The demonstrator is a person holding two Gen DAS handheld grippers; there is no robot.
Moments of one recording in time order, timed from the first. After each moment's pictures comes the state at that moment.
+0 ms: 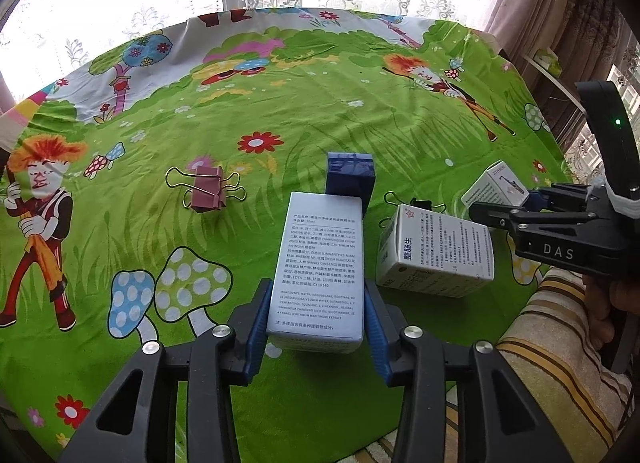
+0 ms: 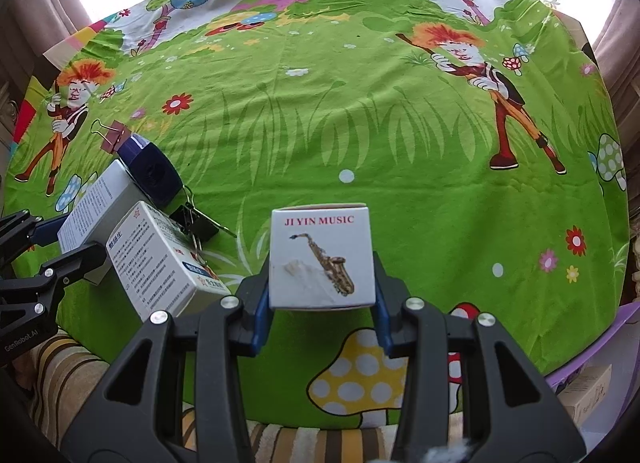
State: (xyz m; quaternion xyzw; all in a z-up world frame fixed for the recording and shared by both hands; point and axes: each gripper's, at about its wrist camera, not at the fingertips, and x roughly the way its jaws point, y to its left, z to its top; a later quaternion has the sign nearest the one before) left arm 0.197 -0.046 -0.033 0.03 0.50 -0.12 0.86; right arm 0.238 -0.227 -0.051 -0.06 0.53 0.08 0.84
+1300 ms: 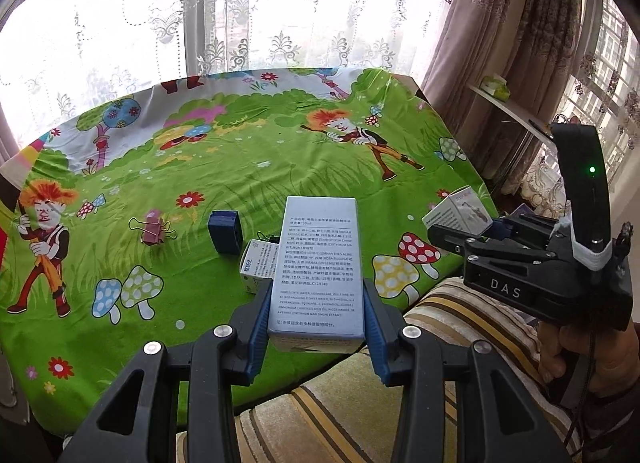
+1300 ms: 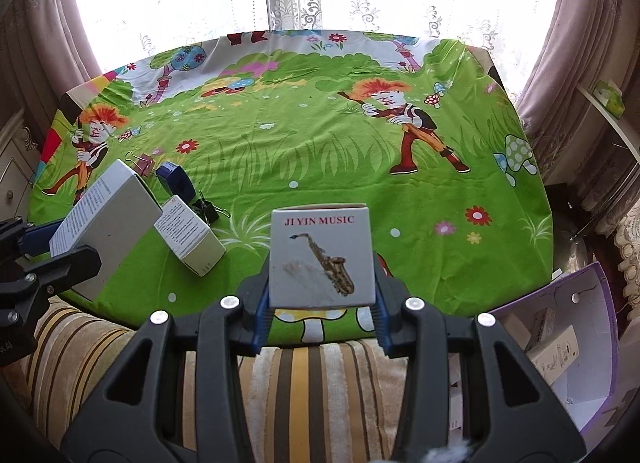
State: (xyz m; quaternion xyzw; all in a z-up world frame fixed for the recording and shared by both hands) left arm 0.118 -0.123 0.050 0.01 0.43 -0.17 0.89; right arm 0.147 -0.278 0.023 -0.04 0.44 0.04 0.89
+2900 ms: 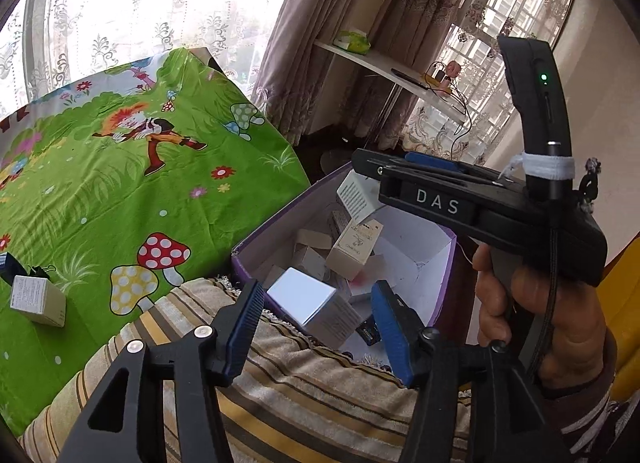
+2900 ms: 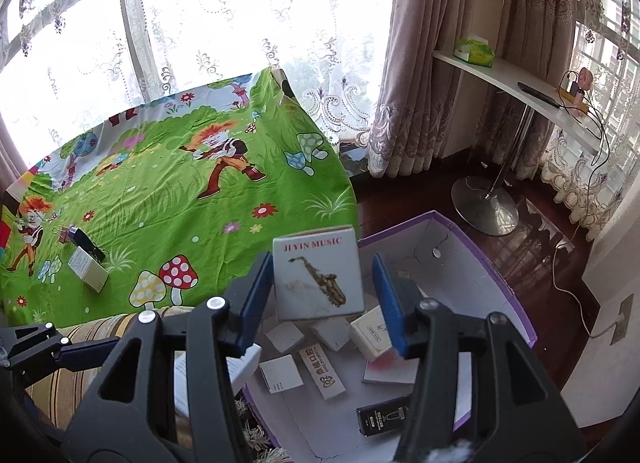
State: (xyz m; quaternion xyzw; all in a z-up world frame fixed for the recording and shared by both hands) left arm 0.067 -0.315 0.059 0.02 0.45 -0.38 0.81; right arm 0.066 -0.457 0.086 0.04 0.38 -0.13 0.92
